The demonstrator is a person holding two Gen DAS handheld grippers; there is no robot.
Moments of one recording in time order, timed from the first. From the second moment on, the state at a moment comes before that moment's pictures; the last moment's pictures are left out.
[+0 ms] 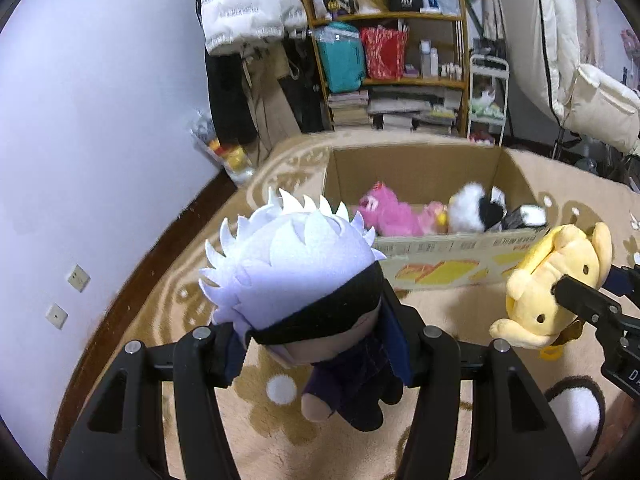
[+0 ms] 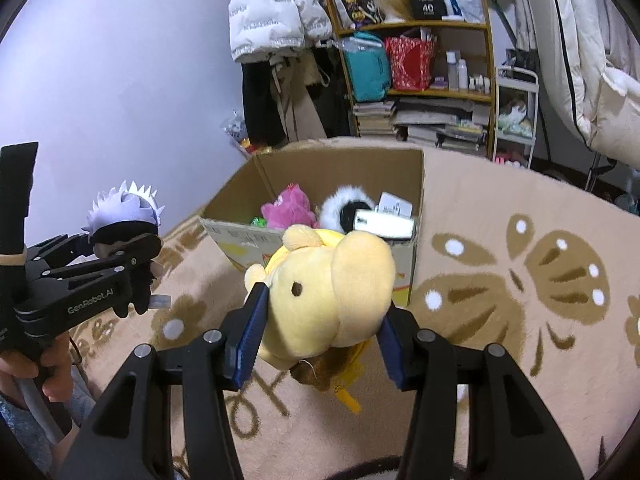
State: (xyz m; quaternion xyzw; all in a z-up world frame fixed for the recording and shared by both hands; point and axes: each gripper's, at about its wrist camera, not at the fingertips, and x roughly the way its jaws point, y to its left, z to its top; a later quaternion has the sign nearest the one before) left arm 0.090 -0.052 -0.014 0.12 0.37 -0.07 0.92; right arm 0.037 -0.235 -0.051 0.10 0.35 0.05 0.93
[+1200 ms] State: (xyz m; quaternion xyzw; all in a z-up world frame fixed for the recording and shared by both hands) left arm 0.178 -0.086 0.023 0.15 0.26 -0.08 0.95; right arm 0.146 -0.263 0.007 0.08 0.29 0.03 0.95
